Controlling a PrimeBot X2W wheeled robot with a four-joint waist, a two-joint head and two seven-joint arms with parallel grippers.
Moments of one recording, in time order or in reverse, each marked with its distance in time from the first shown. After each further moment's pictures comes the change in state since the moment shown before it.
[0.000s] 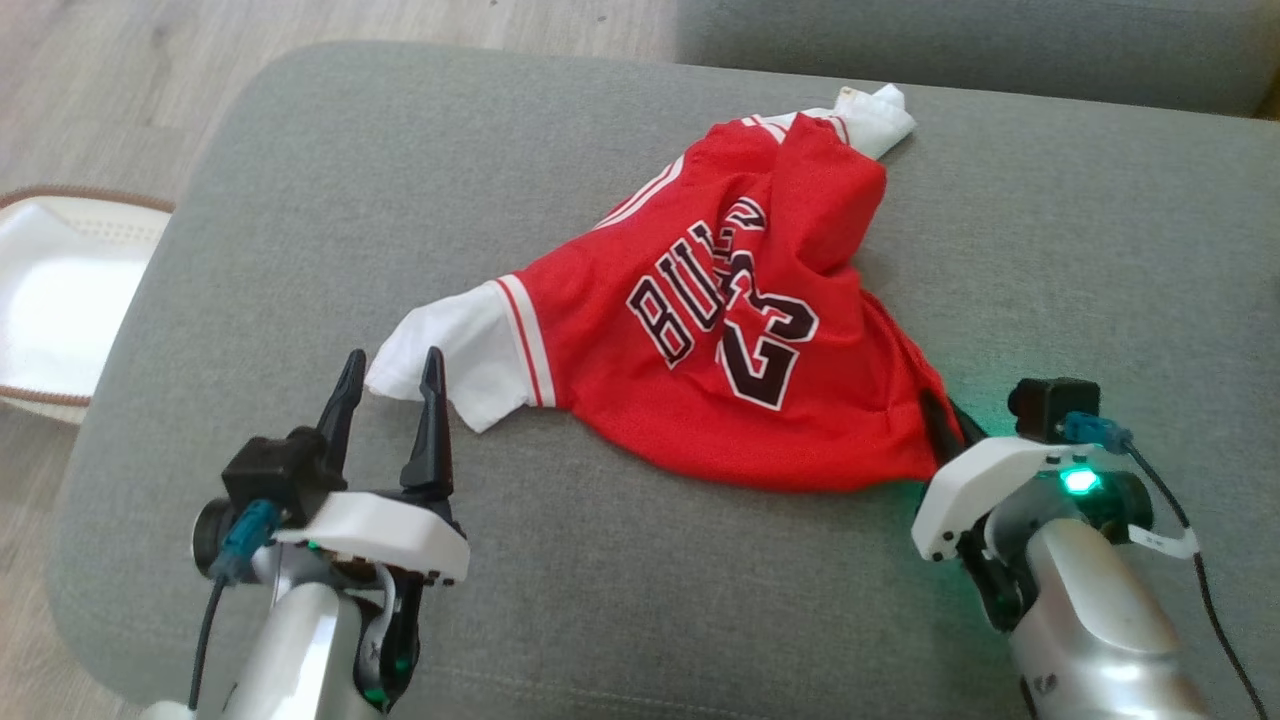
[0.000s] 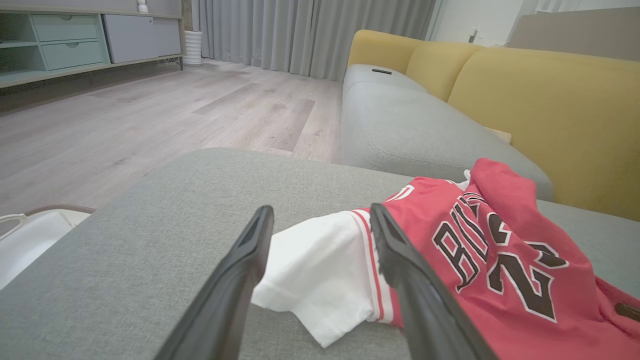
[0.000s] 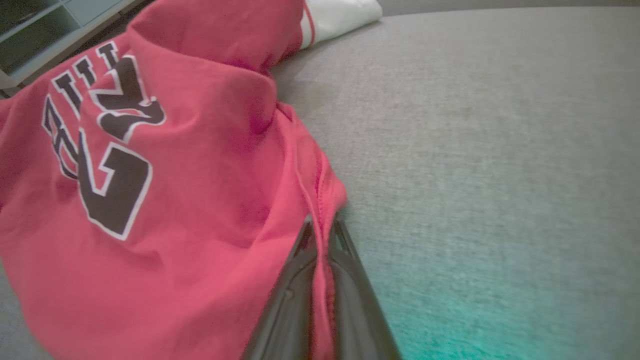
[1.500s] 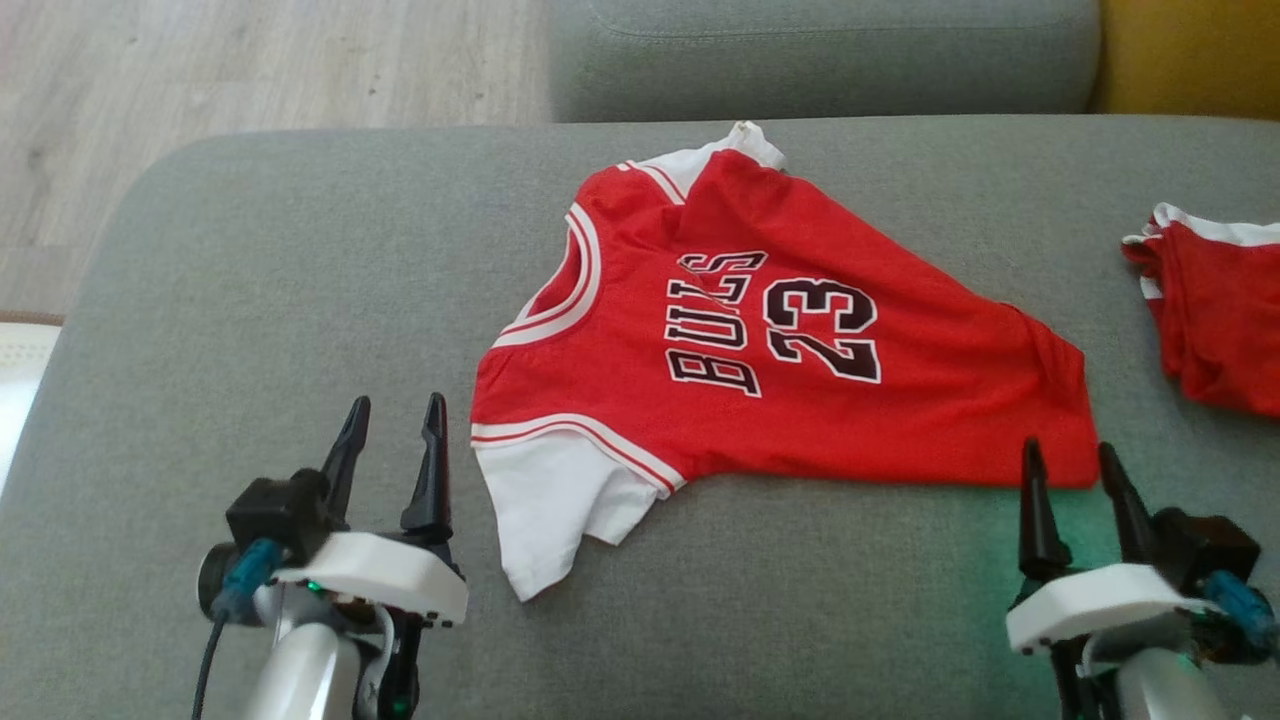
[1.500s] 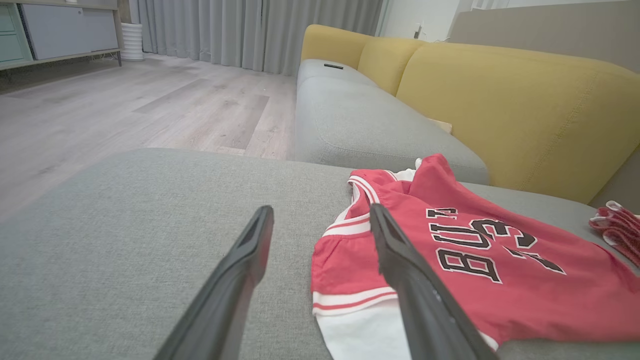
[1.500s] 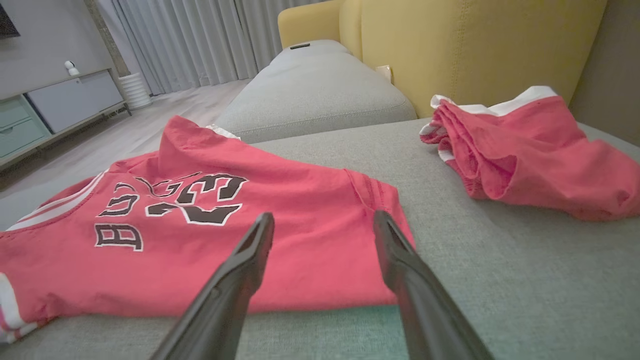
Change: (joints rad) left arm 0.062 0.000 0.005 0.007 -0.009 -0.015 0.000; right arm 0.329 0.005 -0.196 -0.355 -0.061 0.000 -0.239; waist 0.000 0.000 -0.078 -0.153
